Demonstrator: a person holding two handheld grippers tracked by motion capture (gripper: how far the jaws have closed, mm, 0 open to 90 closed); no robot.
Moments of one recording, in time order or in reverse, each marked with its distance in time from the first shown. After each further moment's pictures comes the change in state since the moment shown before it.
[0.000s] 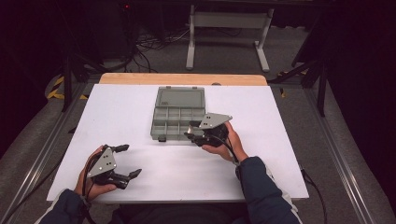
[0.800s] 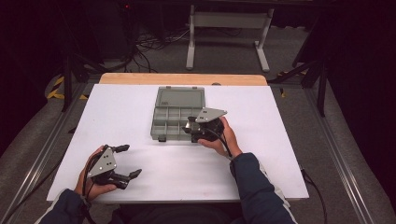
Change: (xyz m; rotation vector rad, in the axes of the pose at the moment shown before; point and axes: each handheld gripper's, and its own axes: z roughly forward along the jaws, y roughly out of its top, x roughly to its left) left arm 0.000 0.000 0.000 0.003 -0.008 -0.003; right arm -0.014 -0.002 0.023 0.019 -0.037 0.054
